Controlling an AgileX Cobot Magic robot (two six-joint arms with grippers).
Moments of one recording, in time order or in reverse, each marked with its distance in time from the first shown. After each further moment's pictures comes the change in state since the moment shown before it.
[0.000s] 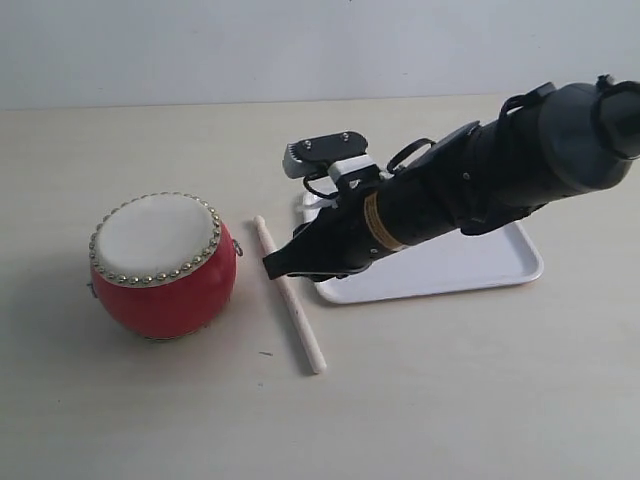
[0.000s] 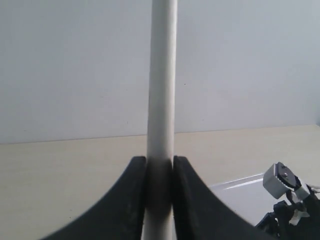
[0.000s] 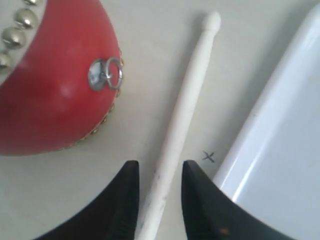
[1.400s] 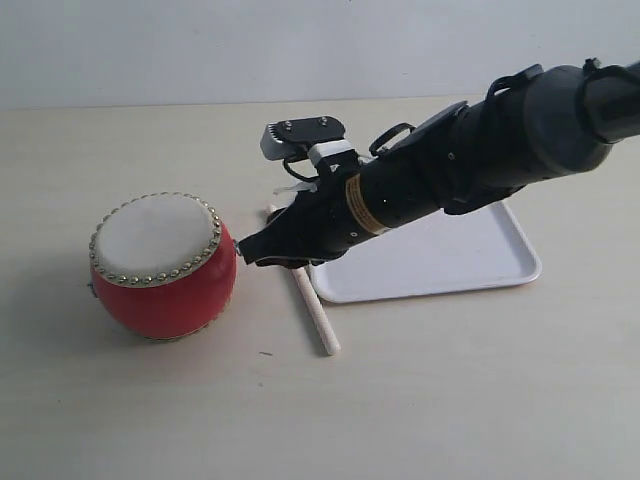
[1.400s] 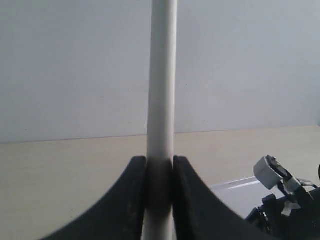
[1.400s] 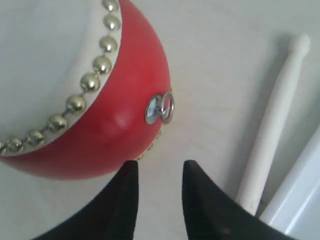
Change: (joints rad) left arm 0.000 0.000 0.000 -0.002 0.006 -0.002; right arm 0.000 0.040 -0.094 0.000 -0.115 0.006
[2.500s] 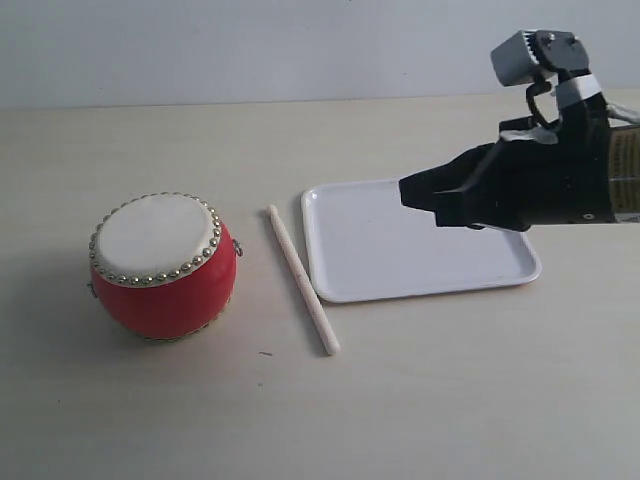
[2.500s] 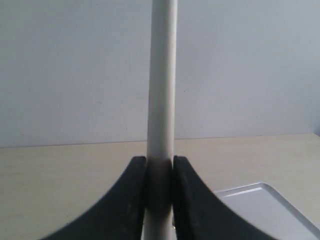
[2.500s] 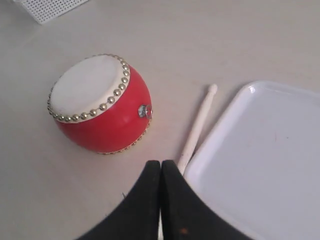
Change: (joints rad) left arm 0.000 0.000 -0.019 -0.010 0.000 -0.010; right arm -0.343 -0.582 0.458 0.190 -0.211 -0.339
